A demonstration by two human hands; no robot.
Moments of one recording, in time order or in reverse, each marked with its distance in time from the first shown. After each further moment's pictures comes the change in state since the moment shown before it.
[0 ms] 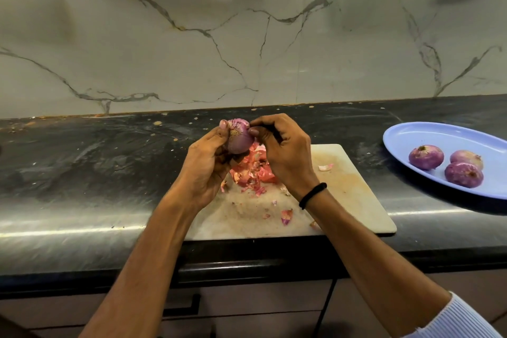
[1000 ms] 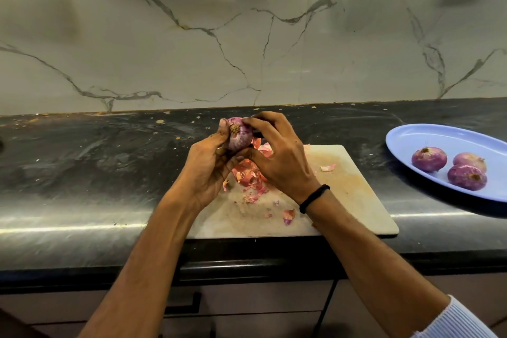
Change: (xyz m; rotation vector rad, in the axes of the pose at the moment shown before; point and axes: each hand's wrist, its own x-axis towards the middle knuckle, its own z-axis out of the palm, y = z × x) left_hand 0.001 0.001 -0.001 -0.134 0.045 -0.068; right_hand -0.006 0.003 0.003 -0.269 -0.169 -0.233
